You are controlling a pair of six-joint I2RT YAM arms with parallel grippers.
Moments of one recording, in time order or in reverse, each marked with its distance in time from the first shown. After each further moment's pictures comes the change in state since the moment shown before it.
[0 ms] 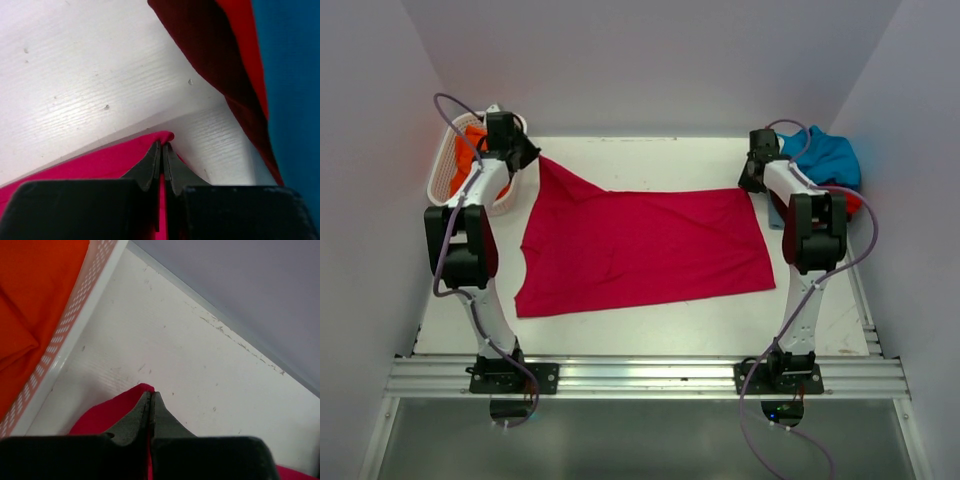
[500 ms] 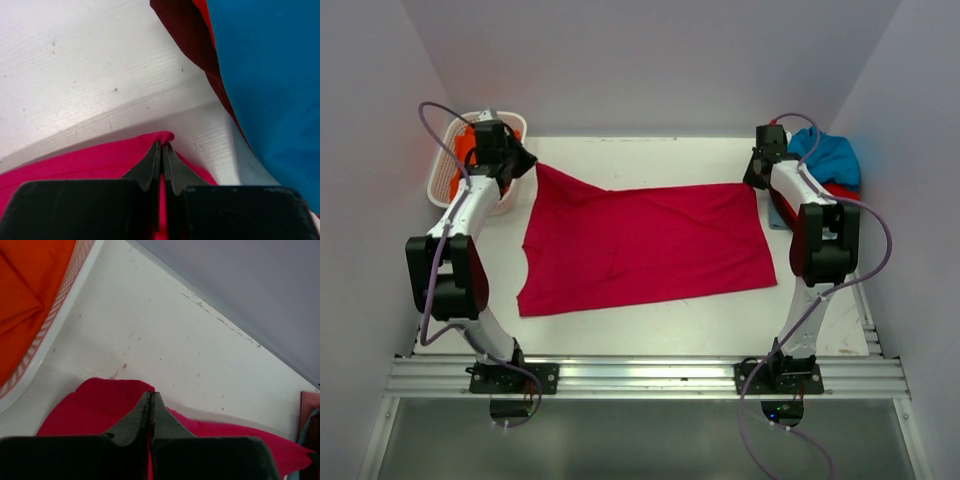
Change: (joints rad) left arm 0.000 -0.244 -0.208 -0.007 0.054 0.000; right arm 0.000 -0.148 -0.062 -0.010 0.000 -0.016
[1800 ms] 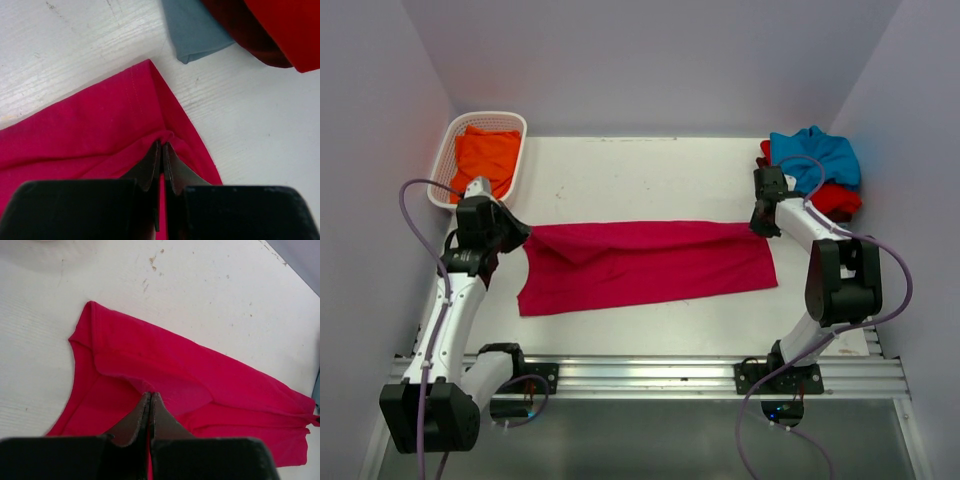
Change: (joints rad) left arm 0.000 -0.778 -0.614 -0.230 0.035 0.064; right arm 0.040 -0.342 -0.489 -0.086 0.117 0.044
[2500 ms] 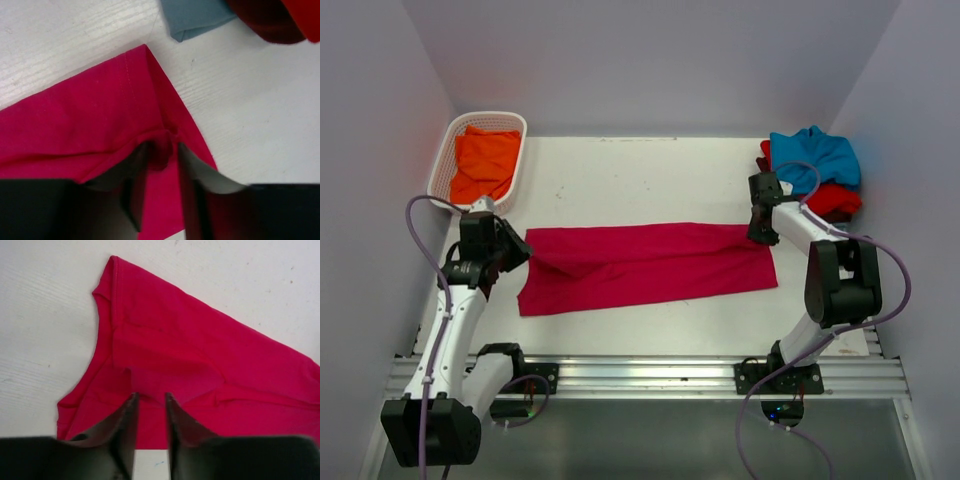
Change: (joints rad) left arm 0.000 -0.084 -0.058 -0.157 -0.019 0.031; right arm 0.026 -0.006 -0.041 -0.014 0.036 0.013
